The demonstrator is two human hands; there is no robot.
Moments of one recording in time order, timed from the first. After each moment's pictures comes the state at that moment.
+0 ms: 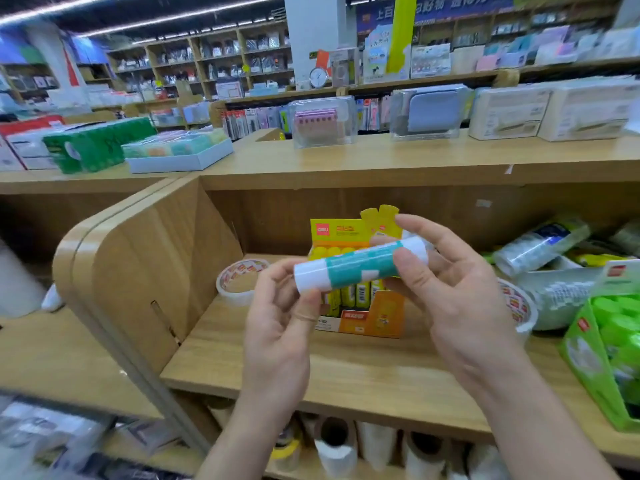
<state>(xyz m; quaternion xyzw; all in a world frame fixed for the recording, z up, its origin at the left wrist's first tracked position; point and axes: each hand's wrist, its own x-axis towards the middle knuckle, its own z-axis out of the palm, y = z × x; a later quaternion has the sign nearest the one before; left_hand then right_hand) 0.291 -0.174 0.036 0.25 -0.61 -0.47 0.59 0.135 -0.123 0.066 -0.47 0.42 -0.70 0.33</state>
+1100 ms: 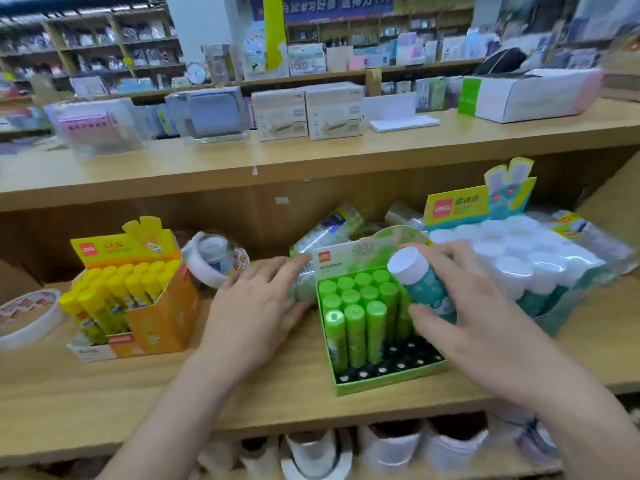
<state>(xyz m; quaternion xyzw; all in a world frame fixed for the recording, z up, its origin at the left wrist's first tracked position) 0.089 -0.145 0.020 0.31 -0.93 0.06 0.18 -0.082 0.044 0.052 -0.56 0.73 -0.39 0.06</state>
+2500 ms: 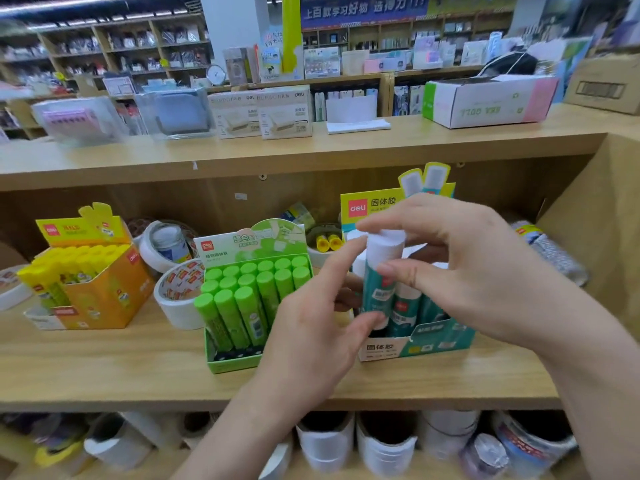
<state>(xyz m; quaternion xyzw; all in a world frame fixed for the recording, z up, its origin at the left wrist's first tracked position) -0.018 -0.003 0.025 0.19 -0.84 -0.27 0.43 -0.167 0.085 0.099 -0.68 0.60 -0.42 0.04</state>
